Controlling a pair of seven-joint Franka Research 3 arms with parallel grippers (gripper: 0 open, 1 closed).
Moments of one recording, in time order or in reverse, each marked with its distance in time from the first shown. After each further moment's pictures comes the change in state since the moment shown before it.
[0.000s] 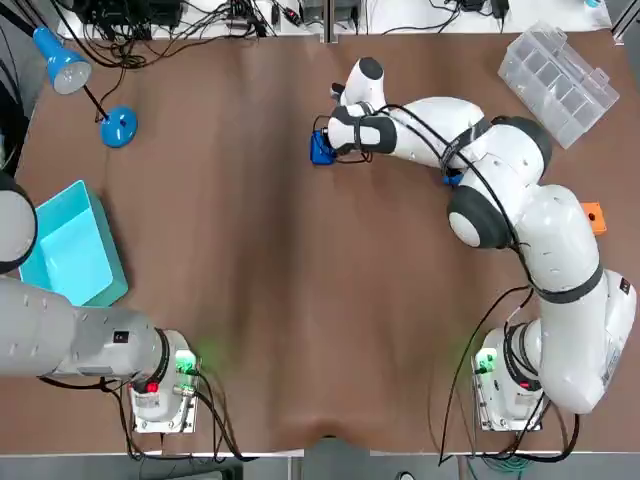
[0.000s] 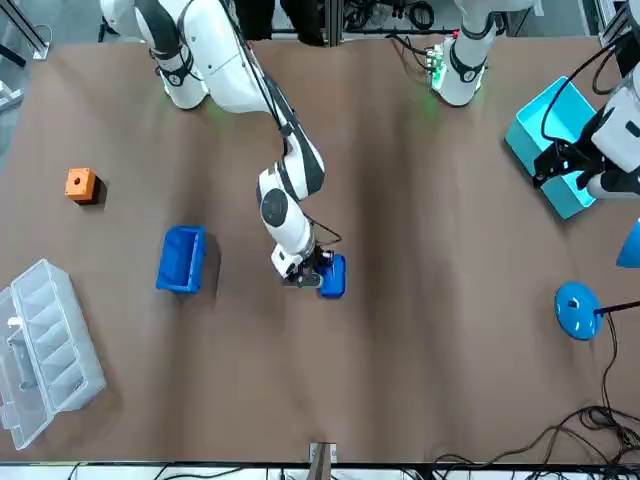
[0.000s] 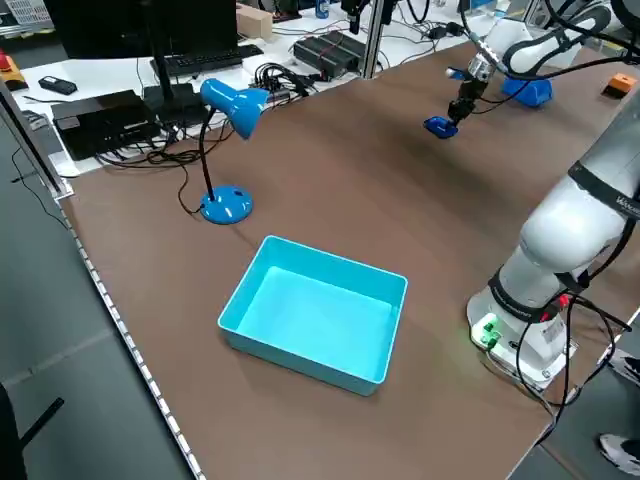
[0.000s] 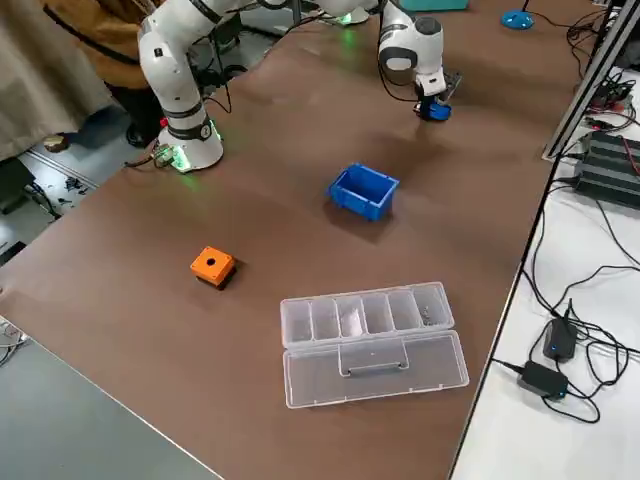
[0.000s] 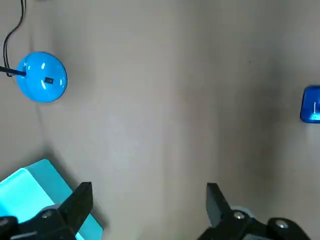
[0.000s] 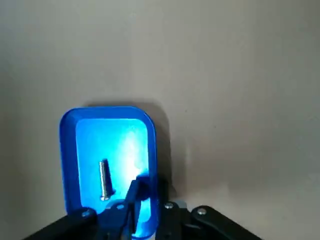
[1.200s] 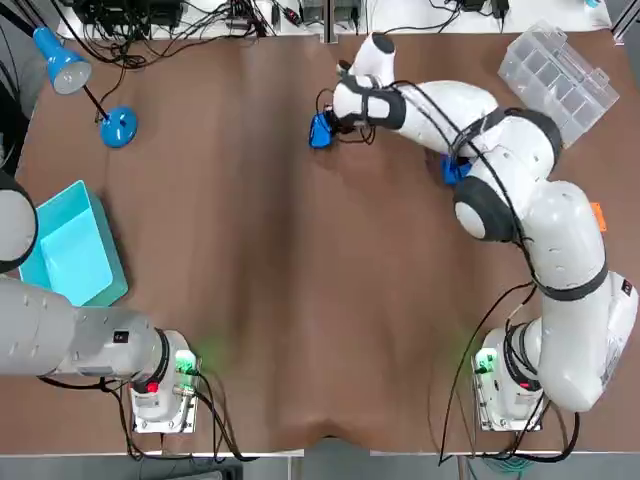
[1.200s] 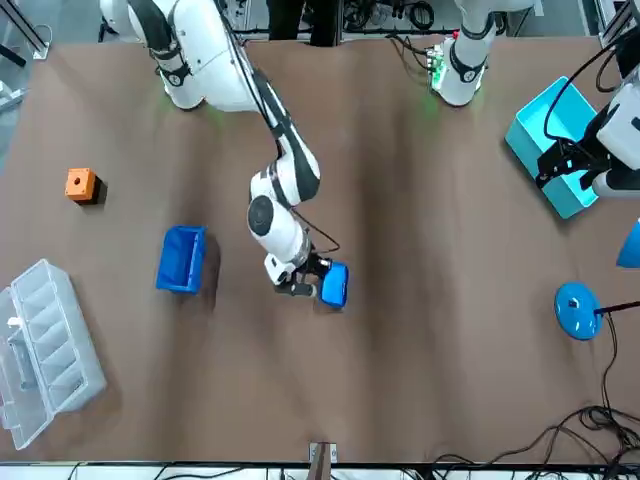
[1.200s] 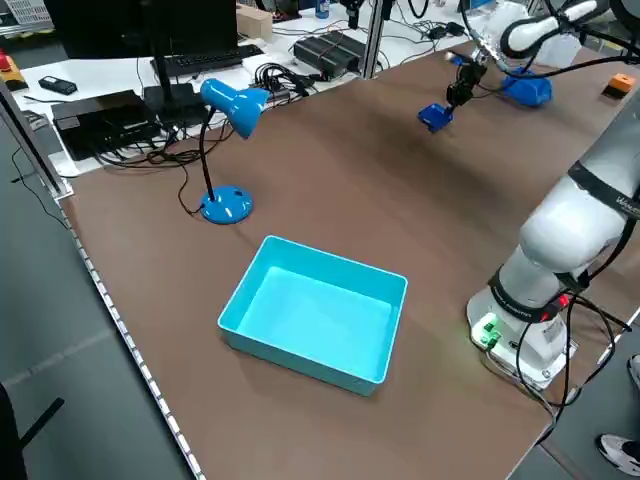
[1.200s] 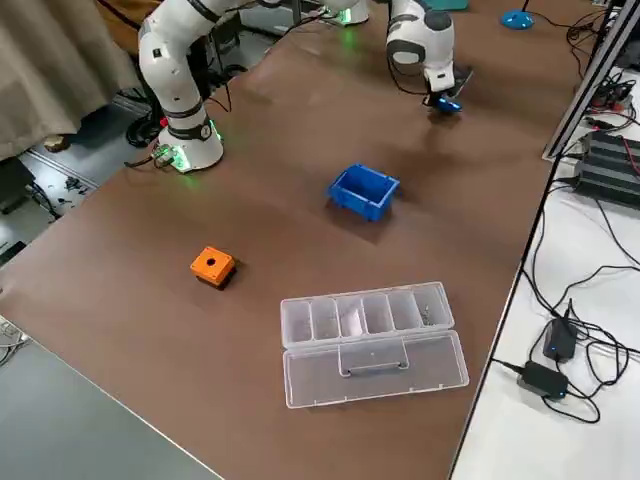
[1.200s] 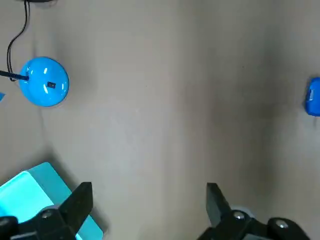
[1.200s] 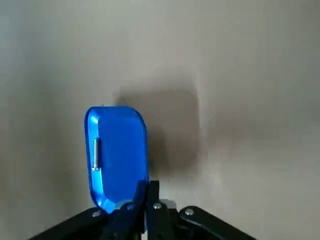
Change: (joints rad) left arm 0.000 0.003 0.000 0.020 0.000 0.000 0.000; right arm -0.064 -0.059 -0.018 0.054 0.112 -0.112 -0.027
